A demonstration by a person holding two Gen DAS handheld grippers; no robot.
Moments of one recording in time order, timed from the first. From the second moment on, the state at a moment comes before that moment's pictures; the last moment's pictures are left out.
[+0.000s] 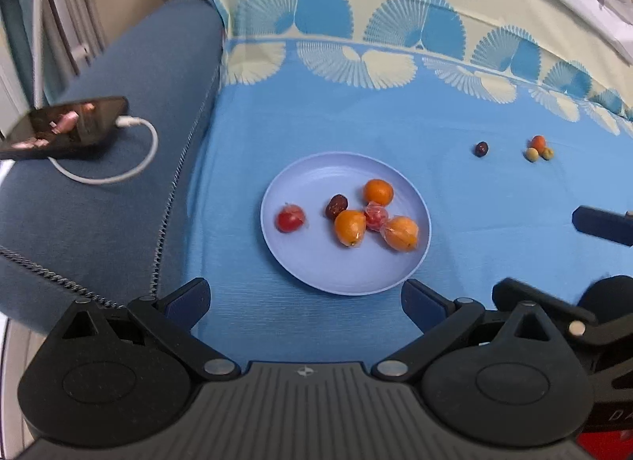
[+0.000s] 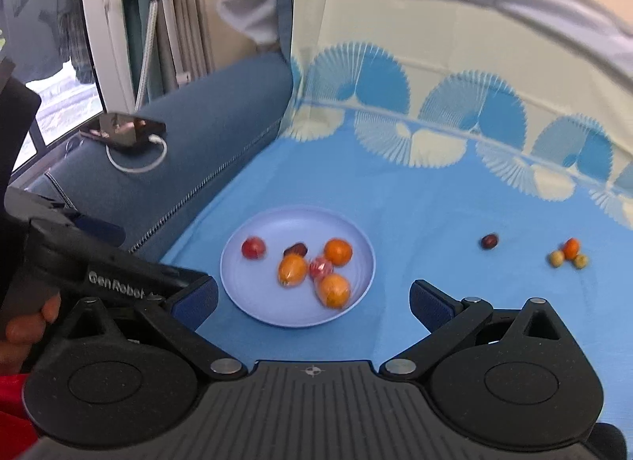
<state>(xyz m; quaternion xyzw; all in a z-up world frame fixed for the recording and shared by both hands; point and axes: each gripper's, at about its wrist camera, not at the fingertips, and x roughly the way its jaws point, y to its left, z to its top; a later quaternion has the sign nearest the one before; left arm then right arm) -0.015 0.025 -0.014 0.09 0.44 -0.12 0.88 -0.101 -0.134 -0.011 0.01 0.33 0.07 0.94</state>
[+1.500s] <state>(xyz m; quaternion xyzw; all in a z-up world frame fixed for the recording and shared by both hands) -0.049 -0.014 0.021 0.12 0.42 -0.11 0.89 -0.154 -0.173 -0.007 0.06 0.27 0.03 0.96</state>
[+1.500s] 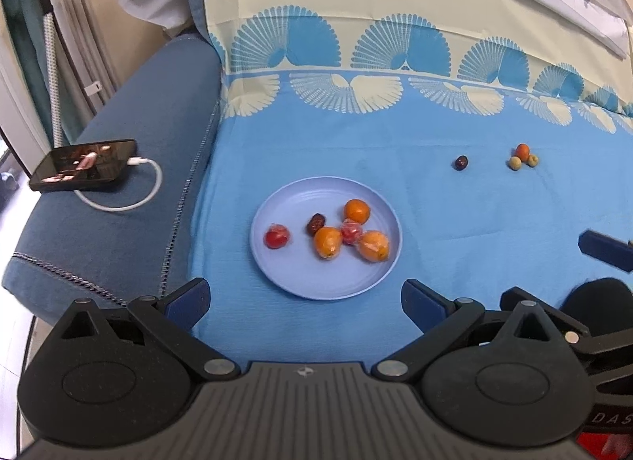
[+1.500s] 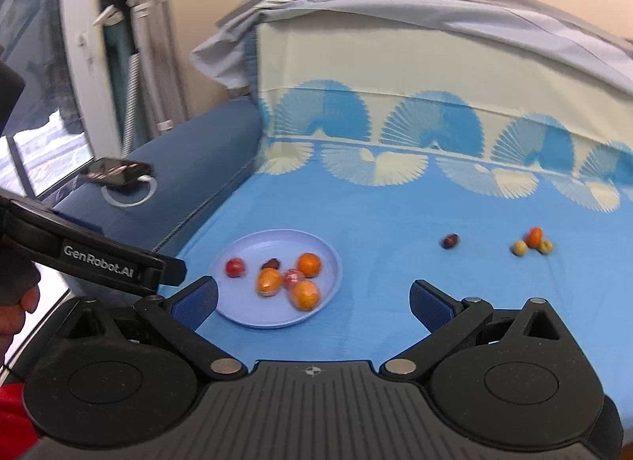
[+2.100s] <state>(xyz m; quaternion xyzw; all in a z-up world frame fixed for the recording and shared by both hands) 0.002 -0.121 -0.009 0.15 0.43 -0.17 0.87 -0.133 -0.288 -0.047 0.13 0.29 -0.14 0.94</state>
